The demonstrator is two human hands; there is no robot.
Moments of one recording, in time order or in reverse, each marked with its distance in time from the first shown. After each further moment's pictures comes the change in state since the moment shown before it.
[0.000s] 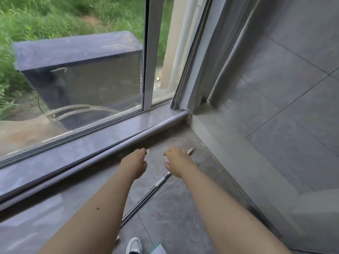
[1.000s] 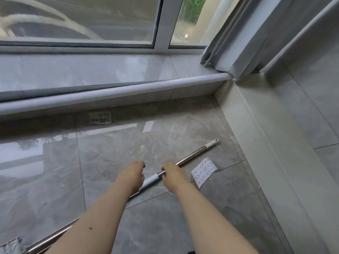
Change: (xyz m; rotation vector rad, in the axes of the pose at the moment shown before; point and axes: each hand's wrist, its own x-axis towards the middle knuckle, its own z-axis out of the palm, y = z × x) left_hand 0.300 -0.091 0.455 -0.213 -0.174 -0.238; right_hand 0.286 0.154 0.434 0.087 -0.290 0.028
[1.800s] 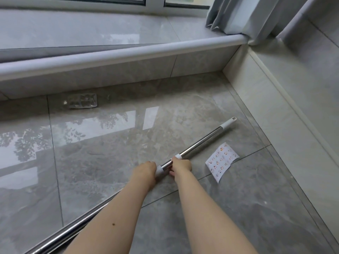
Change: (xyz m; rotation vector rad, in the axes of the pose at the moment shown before) left_hand 0.100 -0.002 0.117 0.276 -0.052 0.046; right_hand 0.127 0.039 0.121 1.408 0.287 0.764
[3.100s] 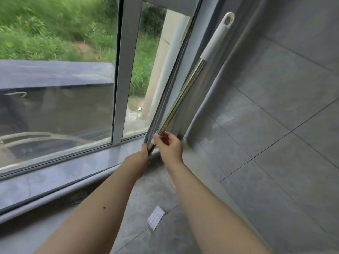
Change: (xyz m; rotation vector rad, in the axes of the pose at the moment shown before) left_hand -0.434 0.188 -0.605 -0.162 0.297 0.231; right_hand -0.589 -0.446 -0.334 0.196 -0.113 -0.860
